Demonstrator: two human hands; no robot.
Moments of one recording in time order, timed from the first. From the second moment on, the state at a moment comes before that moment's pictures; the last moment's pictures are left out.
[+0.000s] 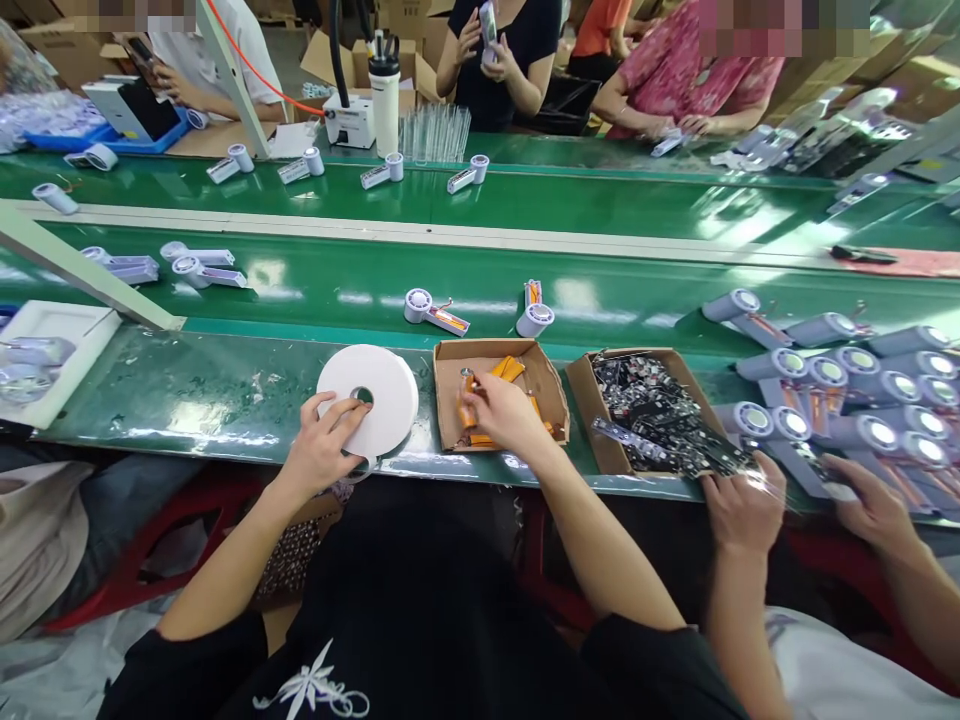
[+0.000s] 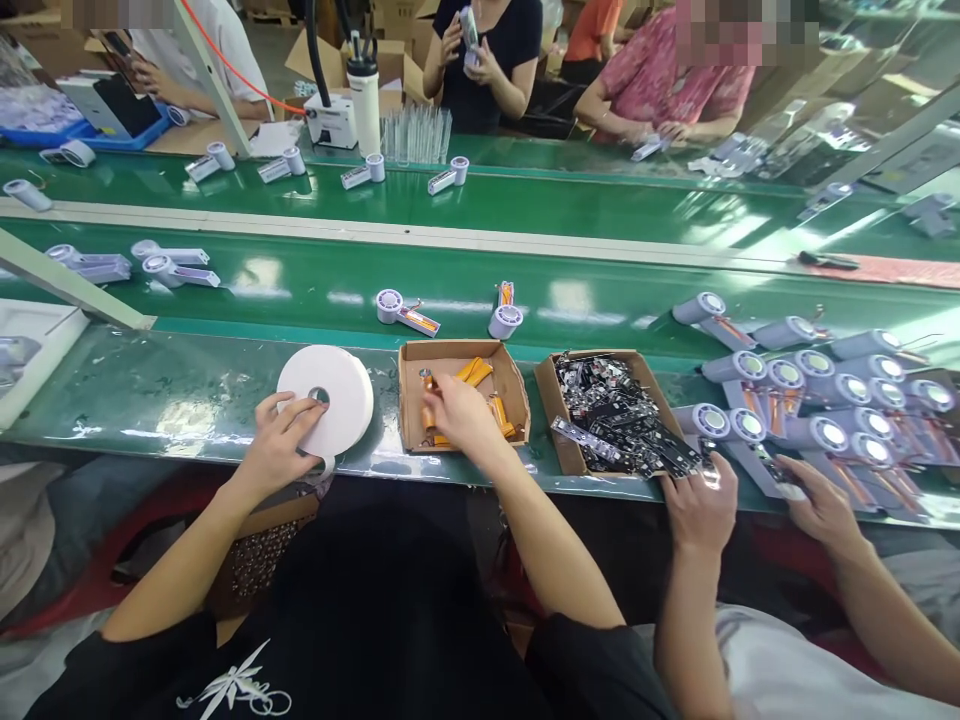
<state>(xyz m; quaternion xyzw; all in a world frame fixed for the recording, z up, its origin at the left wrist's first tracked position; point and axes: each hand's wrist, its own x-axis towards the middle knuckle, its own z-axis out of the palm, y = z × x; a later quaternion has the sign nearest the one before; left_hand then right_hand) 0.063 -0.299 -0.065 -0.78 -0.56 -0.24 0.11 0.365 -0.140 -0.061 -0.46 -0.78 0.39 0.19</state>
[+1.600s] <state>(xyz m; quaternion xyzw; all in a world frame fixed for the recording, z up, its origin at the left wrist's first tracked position) 0.095 -0.290 -0.032 -0.82 -0.53 -0.14 0.17 0.354 -0.168 -0.033 -0.40 -0.52 0.65 0.38</state>
